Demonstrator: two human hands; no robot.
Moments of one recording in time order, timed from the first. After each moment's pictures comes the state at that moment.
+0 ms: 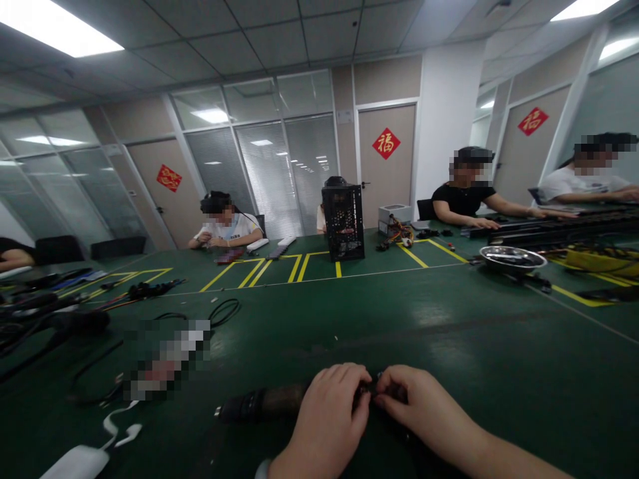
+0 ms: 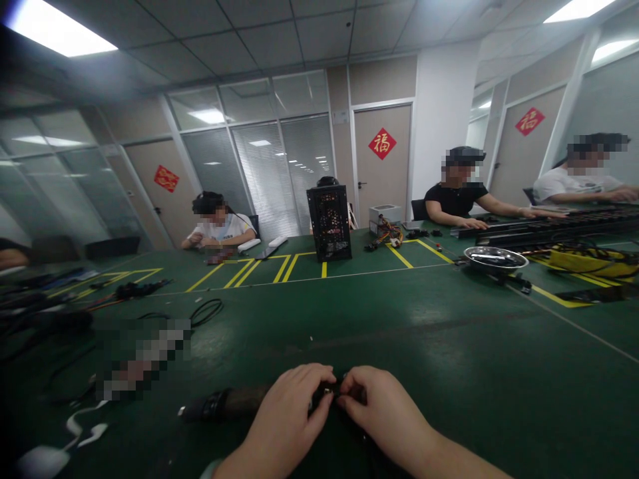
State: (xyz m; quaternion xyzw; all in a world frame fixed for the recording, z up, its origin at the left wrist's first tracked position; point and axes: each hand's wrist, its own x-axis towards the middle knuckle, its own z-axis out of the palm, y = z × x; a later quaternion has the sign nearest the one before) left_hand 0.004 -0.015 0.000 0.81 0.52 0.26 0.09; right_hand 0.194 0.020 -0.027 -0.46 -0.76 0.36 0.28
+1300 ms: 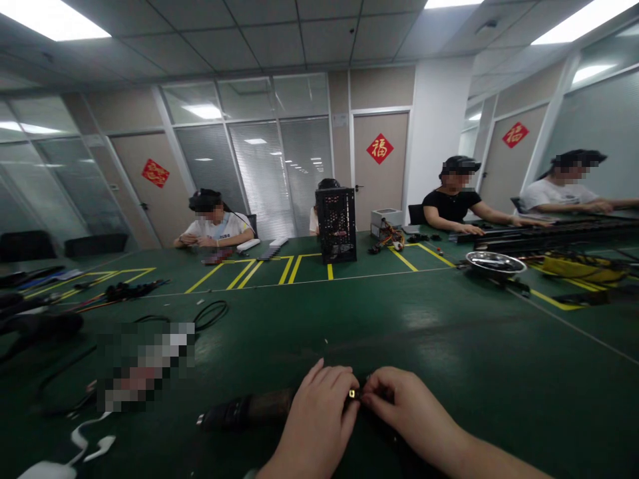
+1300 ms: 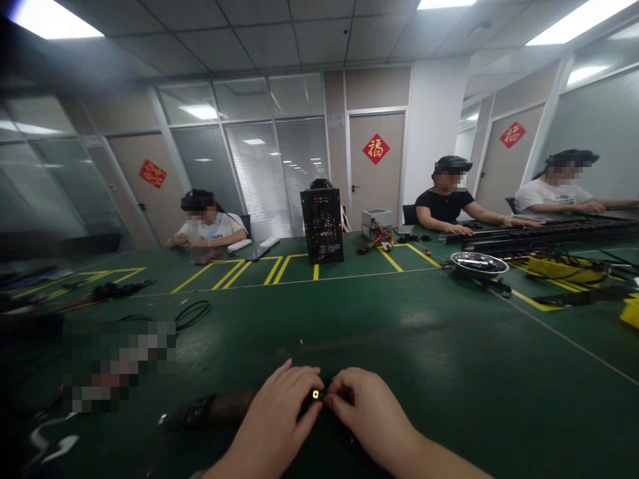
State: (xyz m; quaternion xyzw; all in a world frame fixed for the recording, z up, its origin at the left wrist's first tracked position) left_hand 0.003 -0.013 0.000 0.83 0.50 0.24 0.08; right_hand 0.191 0.018 -0.019 -0.48 -0.76 0.33 0.29
